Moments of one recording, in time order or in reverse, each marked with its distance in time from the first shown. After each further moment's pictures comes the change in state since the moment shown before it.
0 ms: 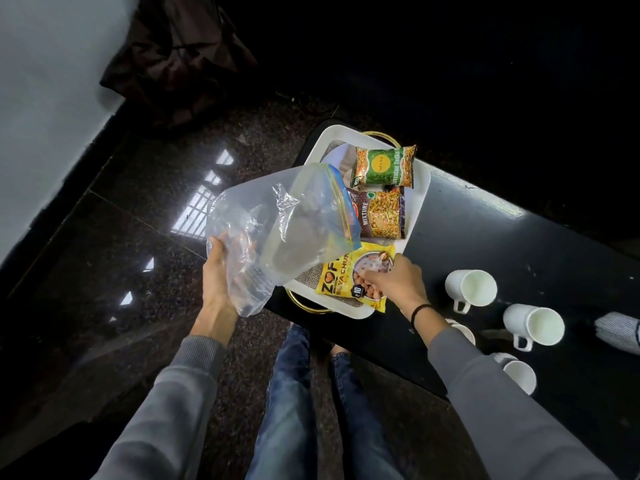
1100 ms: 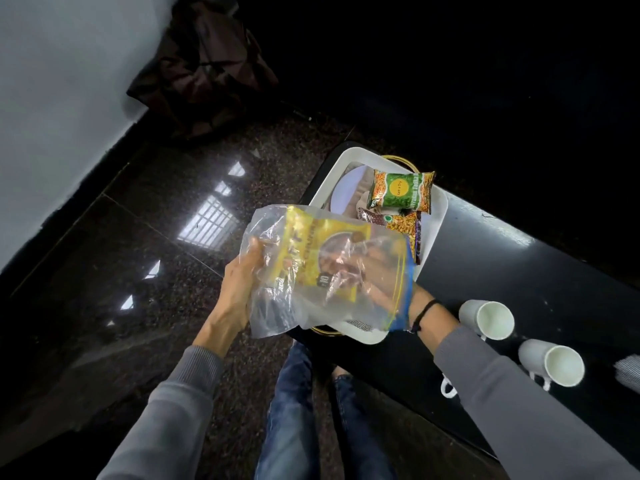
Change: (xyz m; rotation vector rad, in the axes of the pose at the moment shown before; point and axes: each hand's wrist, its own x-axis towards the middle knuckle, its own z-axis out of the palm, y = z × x) left_hand 0.022 0.010 -0.007 0.624 -0.024 0.306; right_hand -0.013 -0.093 0.001 0.795 -0.607 -0.123
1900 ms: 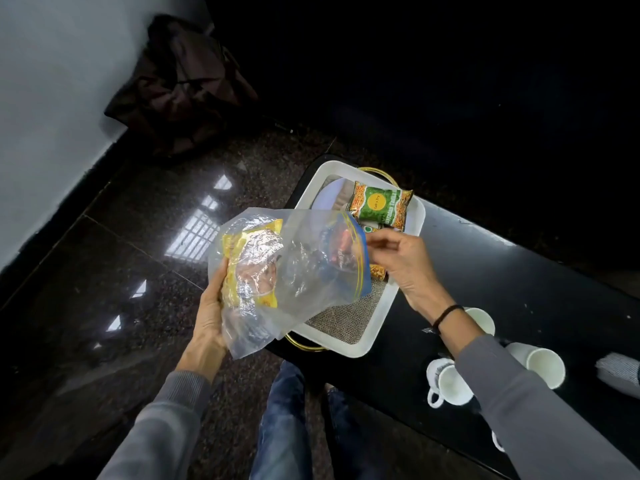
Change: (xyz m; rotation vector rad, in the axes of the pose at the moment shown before) left_hand -0.003 -0.008 0.005 -0.722 -0.179 -0.243; right_hand -0.018 -0.027 -0.065 -0.217 0.209 -0.465
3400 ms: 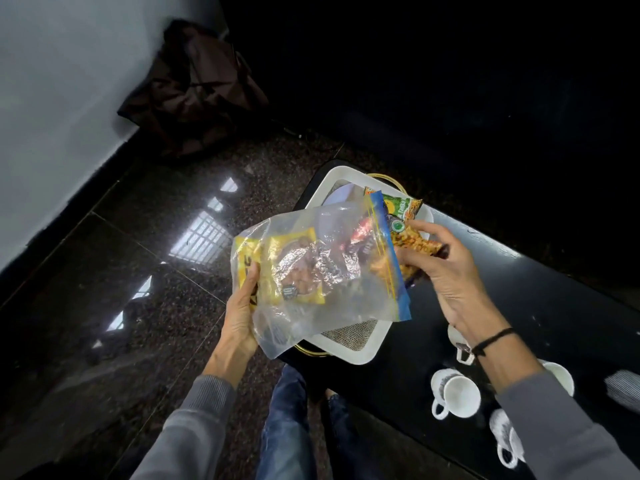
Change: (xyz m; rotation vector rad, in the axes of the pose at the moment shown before) left_hand 0.014 -0.026 0.010 0.125 0.111 0.135; right_hand -0.023 -0.031 -0.025 0.055 0.188 0.113
